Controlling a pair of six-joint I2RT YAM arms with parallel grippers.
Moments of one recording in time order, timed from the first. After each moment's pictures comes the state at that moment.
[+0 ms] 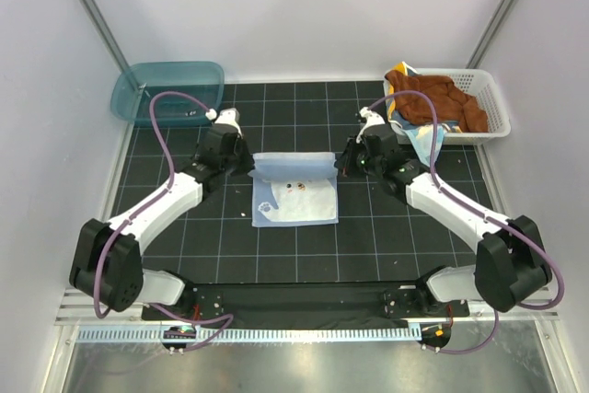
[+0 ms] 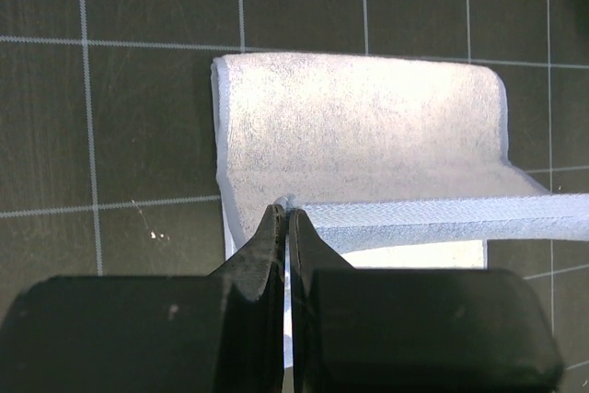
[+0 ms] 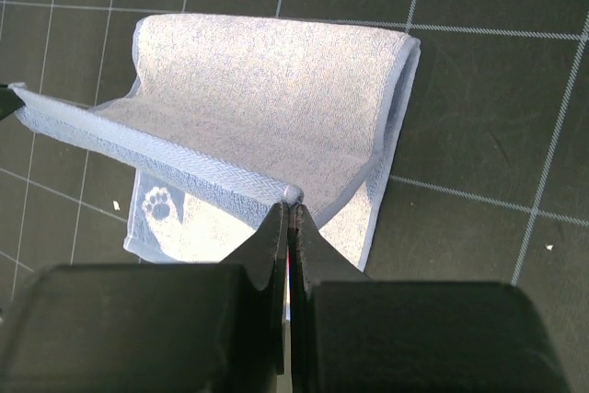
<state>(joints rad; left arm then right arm) -0.44 1.37 0.93 -0.20 -0.11 -0.50 0.48 1.34 0.89 -0.14 -0.05 0.49</state>
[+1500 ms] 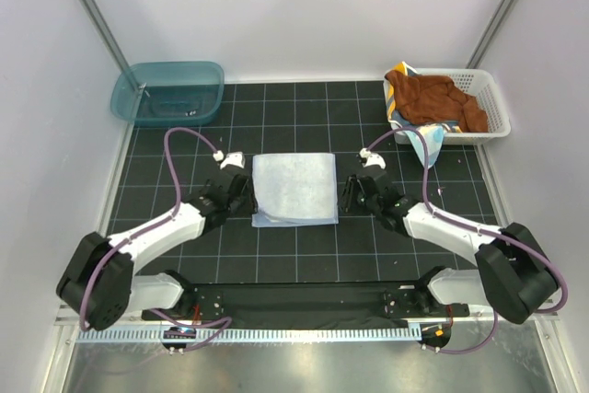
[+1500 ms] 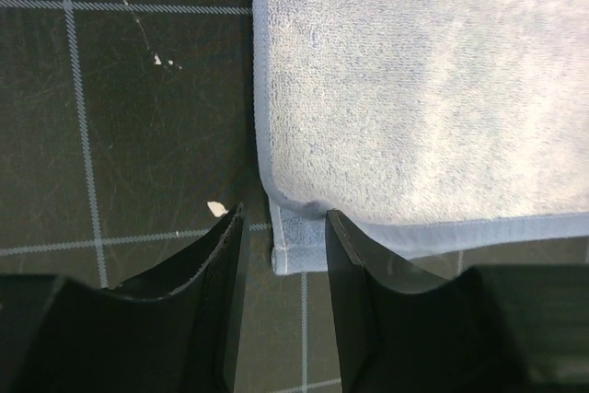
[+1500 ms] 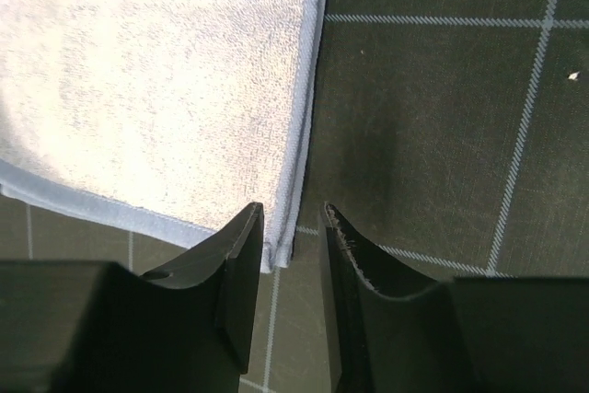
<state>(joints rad) -0.60 1.27 0.63 -0.22 -0.20 -0.60 0.59 1.28 0.56 -0.04 0.09 0.59</state>
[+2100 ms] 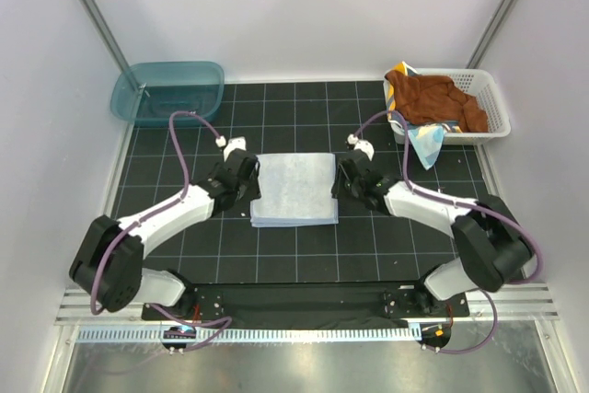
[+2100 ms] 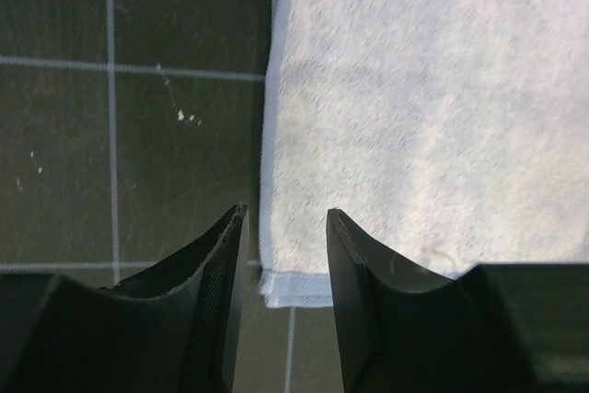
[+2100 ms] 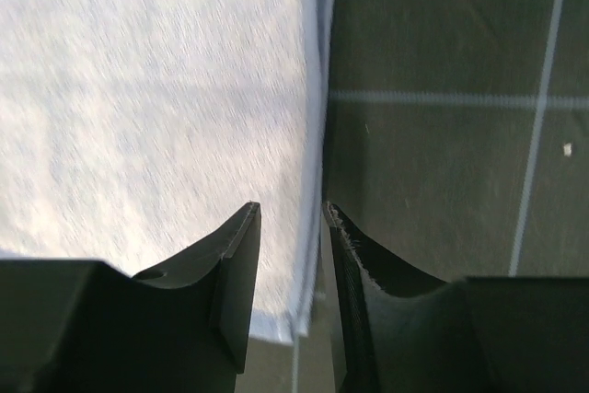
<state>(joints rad) -0.60 1.34 0.78 -0.33 -0.30 -0.63 0.62 1.44 0.73 -0.13 0.18 0.62</state>
